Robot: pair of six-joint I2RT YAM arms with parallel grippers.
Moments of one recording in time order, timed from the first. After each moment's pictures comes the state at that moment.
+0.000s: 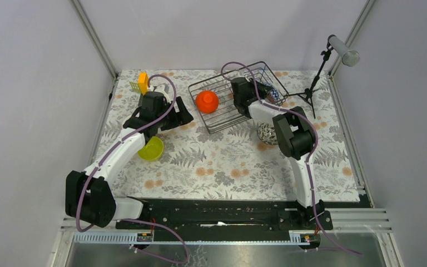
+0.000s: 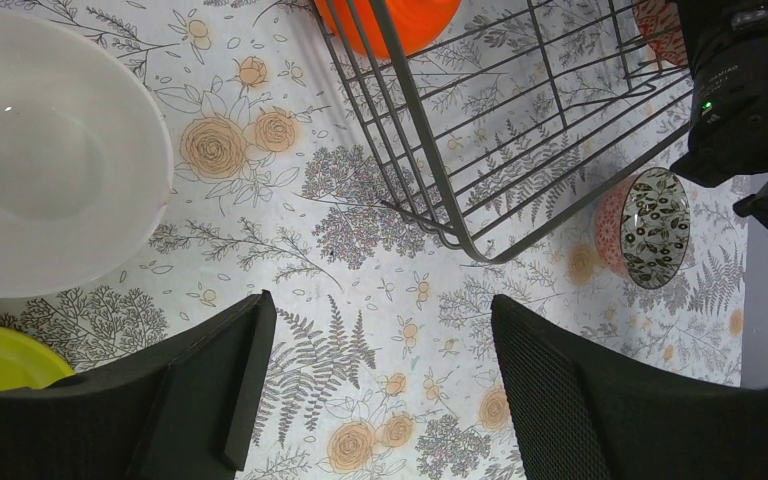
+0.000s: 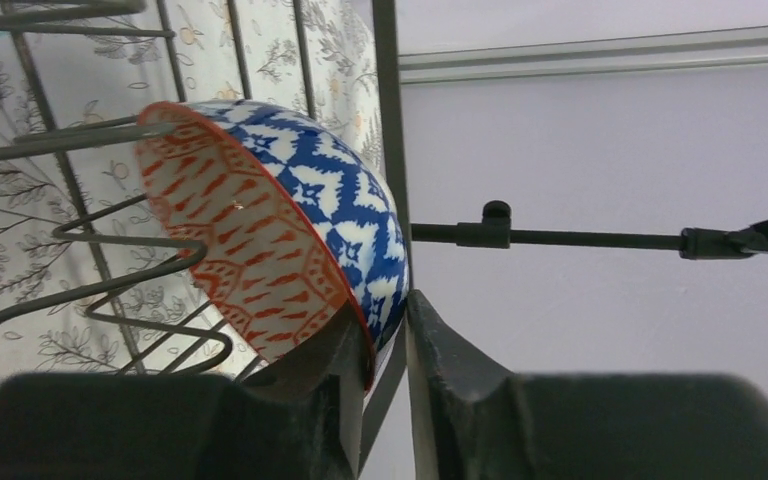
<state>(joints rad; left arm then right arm) -0.30 1.31 1.00 -0.35 0.16 -0.56 0.49 2.26 1.63 0.06 1.08 -0.85</state>
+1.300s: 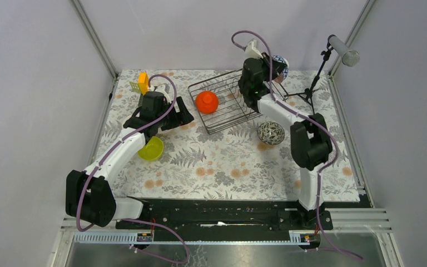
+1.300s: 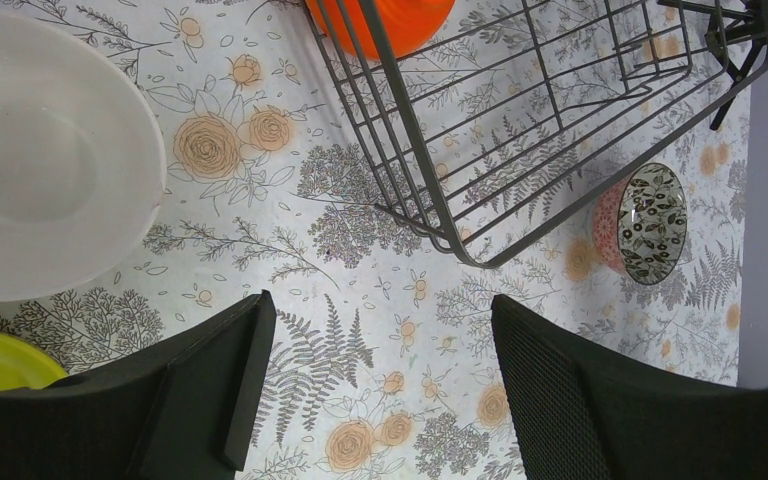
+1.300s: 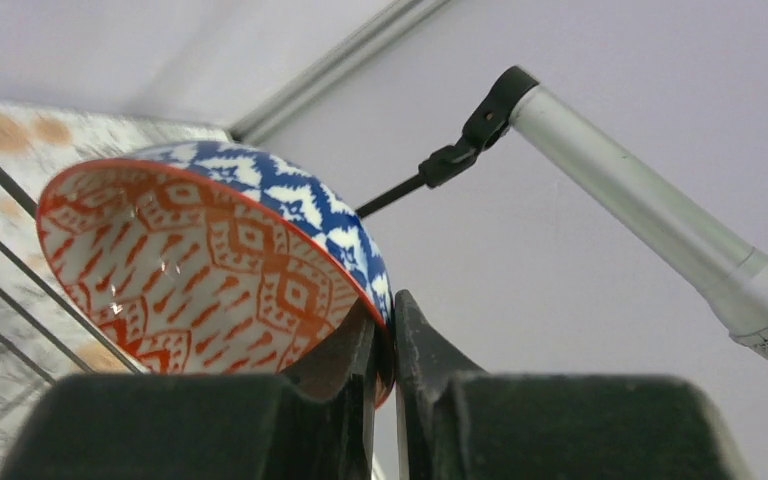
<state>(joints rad) -0.30 1.31 1.00 -0.34 0.17 -0.56 0.49 2.06 1.59 0.63 1.26 -1.14</state>
